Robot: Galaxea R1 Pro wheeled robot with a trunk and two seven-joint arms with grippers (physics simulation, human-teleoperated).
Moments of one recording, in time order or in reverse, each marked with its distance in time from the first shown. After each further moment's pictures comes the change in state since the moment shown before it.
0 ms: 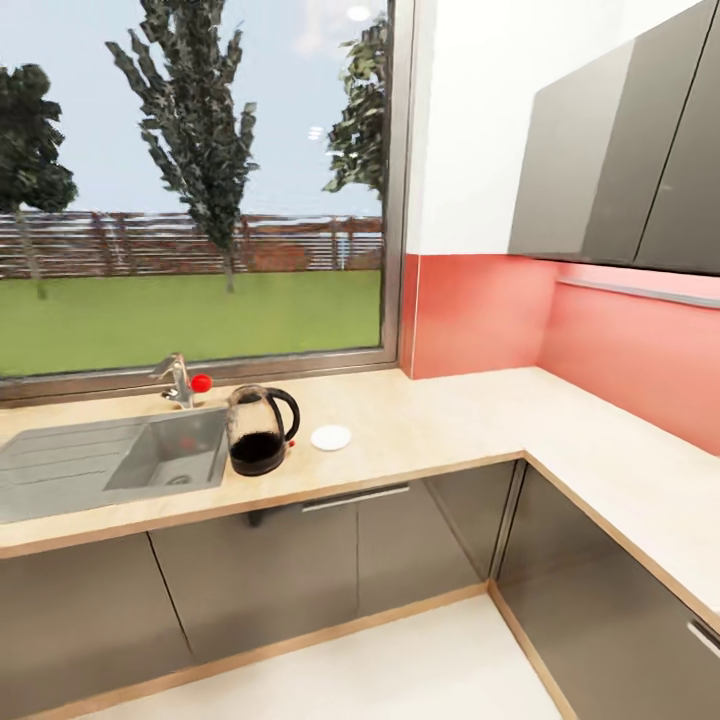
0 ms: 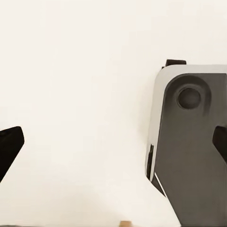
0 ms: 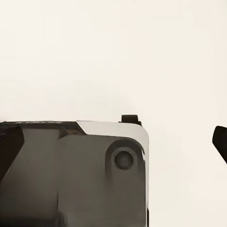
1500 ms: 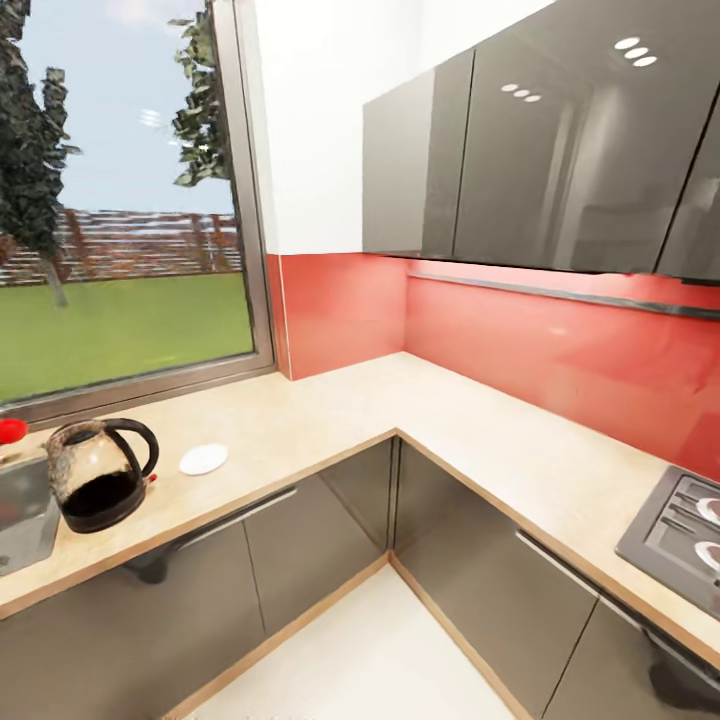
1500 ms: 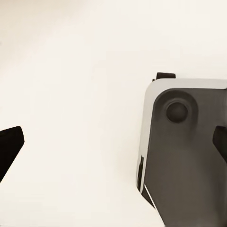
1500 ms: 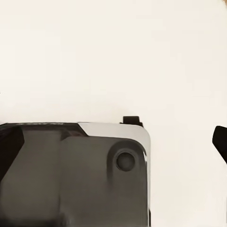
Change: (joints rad) left arm -0.012 -0.014 0.003 -0.015 0.005 -0.012 -0.010; right arm 0.000 0.004 -0.002 -0.003 -0.001 -0.001 0.000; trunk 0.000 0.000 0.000
